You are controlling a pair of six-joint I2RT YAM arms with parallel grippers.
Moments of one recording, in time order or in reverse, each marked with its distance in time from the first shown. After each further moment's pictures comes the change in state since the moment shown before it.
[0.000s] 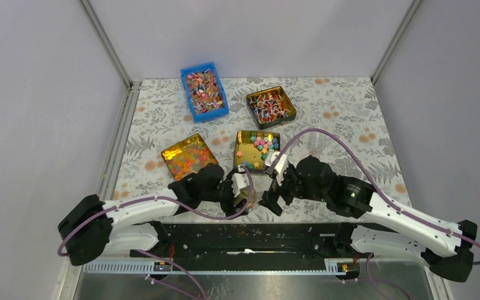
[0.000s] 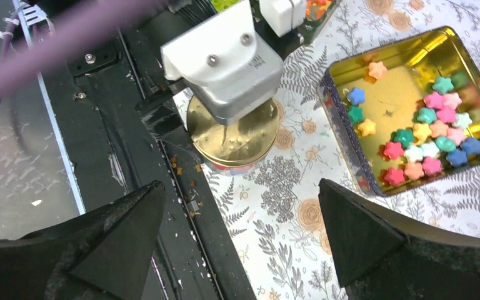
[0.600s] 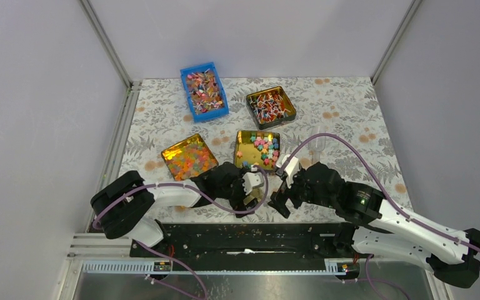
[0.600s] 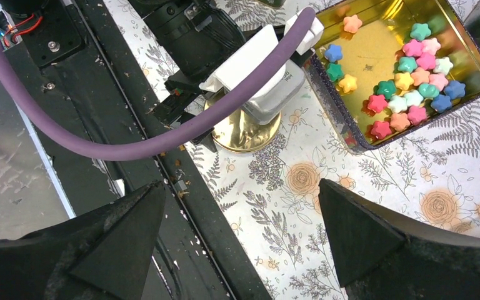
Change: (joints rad) left arm 0.000 0.377 0.064 0.183 -0.045 0.018; right arm -0.001 -0.128 -0.071 -0.087 0.108 0.067
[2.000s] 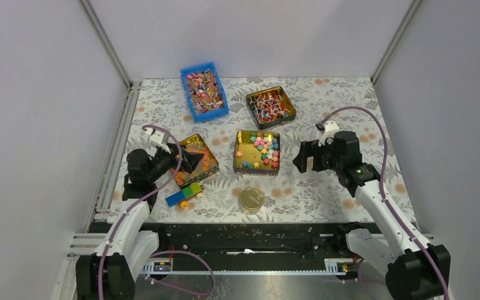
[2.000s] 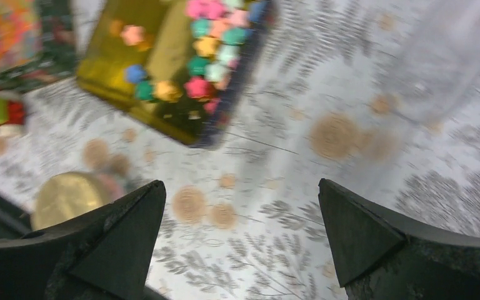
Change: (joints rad) left arm 0.868 -0.636 -0.220 0.152 0.330 -0.388; right arm -0.783 0.188 -0.102 0.212 -0.322 0.100
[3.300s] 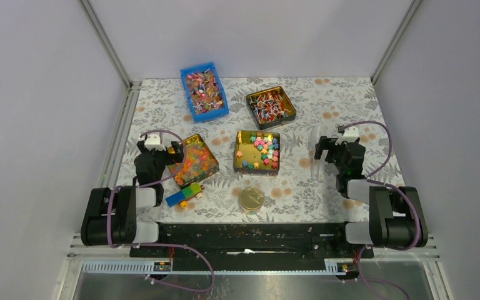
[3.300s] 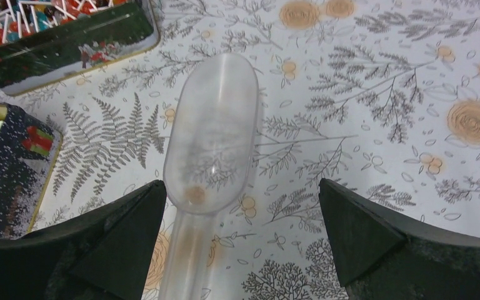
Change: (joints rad) left arm 0.130 0.505 -0.145 0.687 -0.524 0.161; right arm -0.314 0.404 -0.372 1.079 0.218 -0.069
